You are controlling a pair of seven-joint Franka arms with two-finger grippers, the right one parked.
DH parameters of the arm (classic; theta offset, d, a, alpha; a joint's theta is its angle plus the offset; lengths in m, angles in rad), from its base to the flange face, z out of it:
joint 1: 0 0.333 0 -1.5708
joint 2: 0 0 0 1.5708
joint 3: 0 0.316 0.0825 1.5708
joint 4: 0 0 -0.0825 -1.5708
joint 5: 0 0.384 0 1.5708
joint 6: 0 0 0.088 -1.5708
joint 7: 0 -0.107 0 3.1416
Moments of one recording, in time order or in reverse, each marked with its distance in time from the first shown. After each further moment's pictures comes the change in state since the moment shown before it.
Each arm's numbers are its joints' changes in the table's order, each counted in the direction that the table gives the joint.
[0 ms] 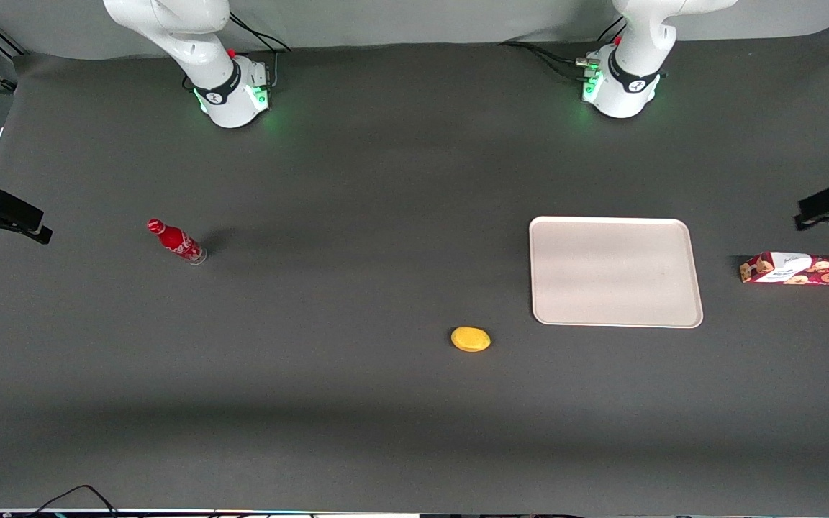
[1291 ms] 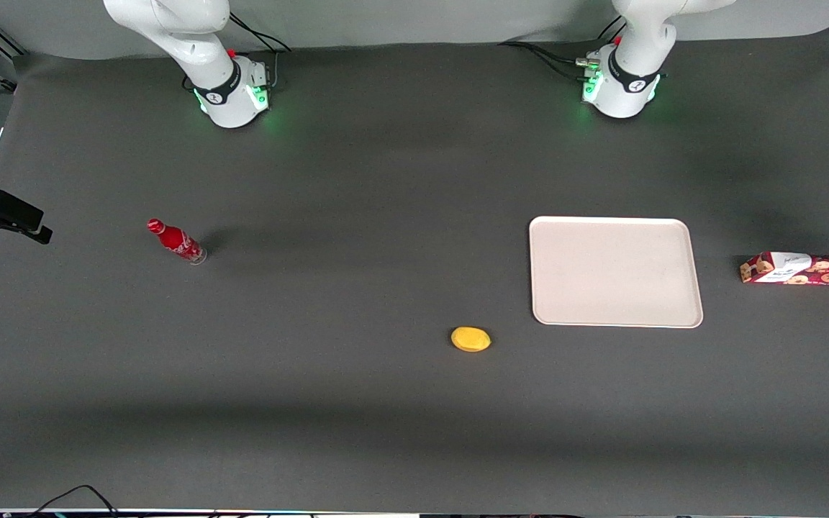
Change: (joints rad) arm 0.047 0.169 0.505 -0.665 -0.246 0.794 0.173
